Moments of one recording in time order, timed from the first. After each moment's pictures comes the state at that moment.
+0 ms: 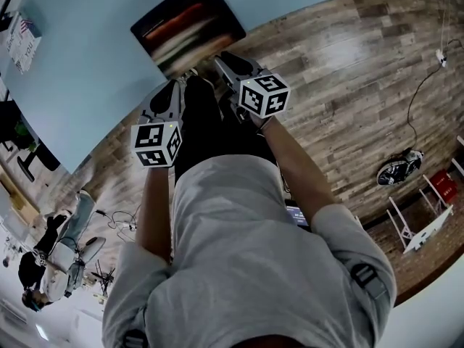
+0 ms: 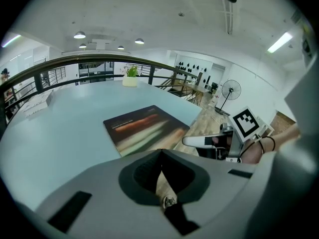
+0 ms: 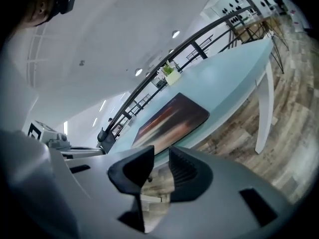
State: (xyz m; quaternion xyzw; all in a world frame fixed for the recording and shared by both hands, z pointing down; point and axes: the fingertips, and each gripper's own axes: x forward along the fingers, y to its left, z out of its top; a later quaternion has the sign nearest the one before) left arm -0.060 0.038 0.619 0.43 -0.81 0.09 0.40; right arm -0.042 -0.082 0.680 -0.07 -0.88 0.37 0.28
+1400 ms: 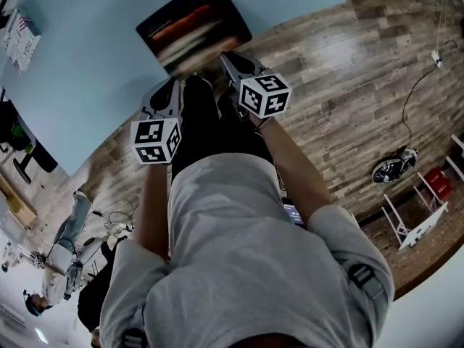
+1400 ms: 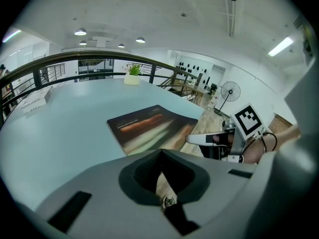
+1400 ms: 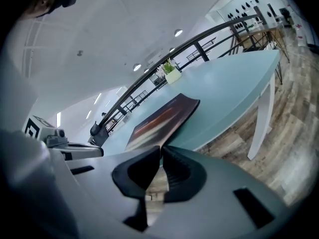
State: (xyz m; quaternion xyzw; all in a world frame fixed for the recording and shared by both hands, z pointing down) left arm -0.080 0.050 0.626 0.43 -0.80 0.07 0.41; right arm -0.058 -0.081 0.679 -0.04 -0.89 0.33 0.30
